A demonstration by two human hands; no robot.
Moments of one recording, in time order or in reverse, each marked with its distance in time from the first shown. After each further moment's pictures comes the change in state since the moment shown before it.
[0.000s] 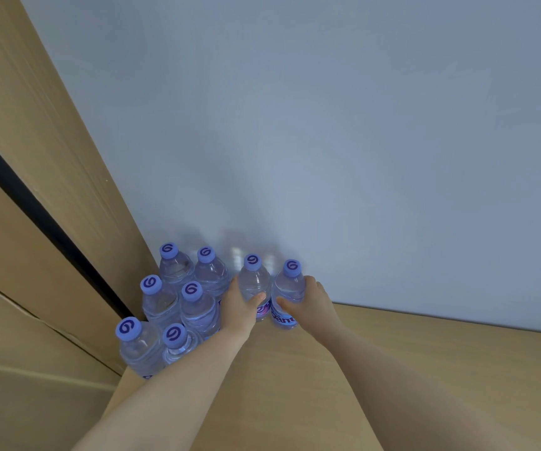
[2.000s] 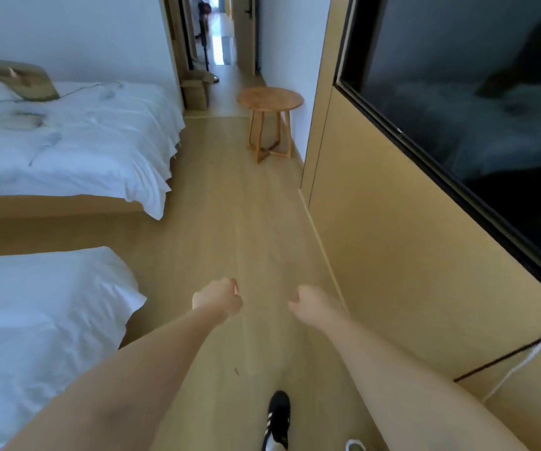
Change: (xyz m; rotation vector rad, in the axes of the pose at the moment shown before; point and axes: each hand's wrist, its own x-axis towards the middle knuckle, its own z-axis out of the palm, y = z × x) left_hand -0.309 -0.294 -0.715 0.568 0.606 -0.941; right_hand -0.333 -0.390 0.635 -0.942 -1.036 -0.864
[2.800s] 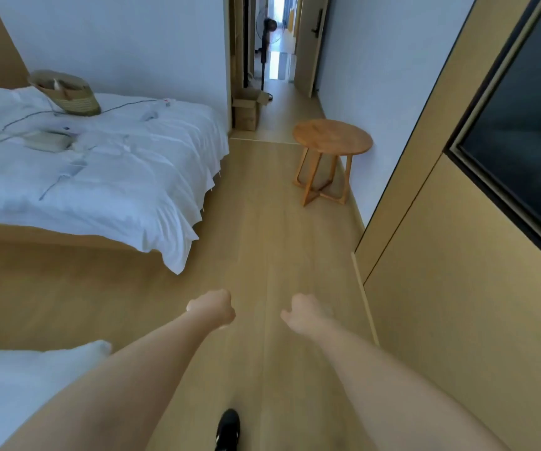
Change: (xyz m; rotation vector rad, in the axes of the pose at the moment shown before) left_hand 0.475 -0.062 -0.191 0.071 -0.094 -0.153; right_hand 0.458 -0.236 -0.180 -0.209 -0.057 -0.114
